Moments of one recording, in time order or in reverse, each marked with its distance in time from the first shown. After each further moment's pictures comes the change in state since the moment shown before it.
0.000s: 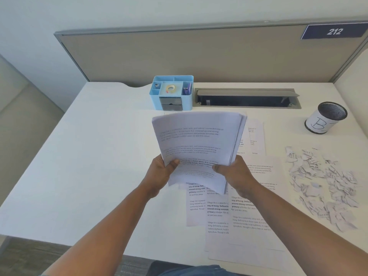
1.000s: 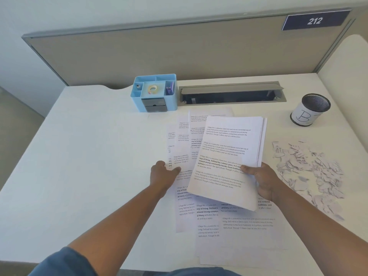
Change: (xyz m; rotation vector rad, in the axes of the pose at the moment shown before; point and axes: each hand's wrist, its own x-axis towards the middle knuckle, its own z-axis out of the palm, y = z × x) left_hand 0.053 -0.036 0.048 0.537 0.311 -0.420; right_hand 0.022 0.052 -0.112 0.412 0.162 0.261
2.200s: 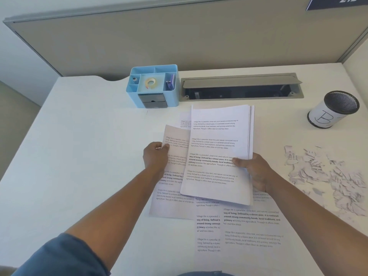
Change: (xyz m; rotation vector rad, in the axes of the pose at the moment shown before) left_hand 0.051 0.058 -0.009 -0.373 0.173 -0.072; right_hand 0.065 -0.017 0.027 -0.106 -0.144 0.051
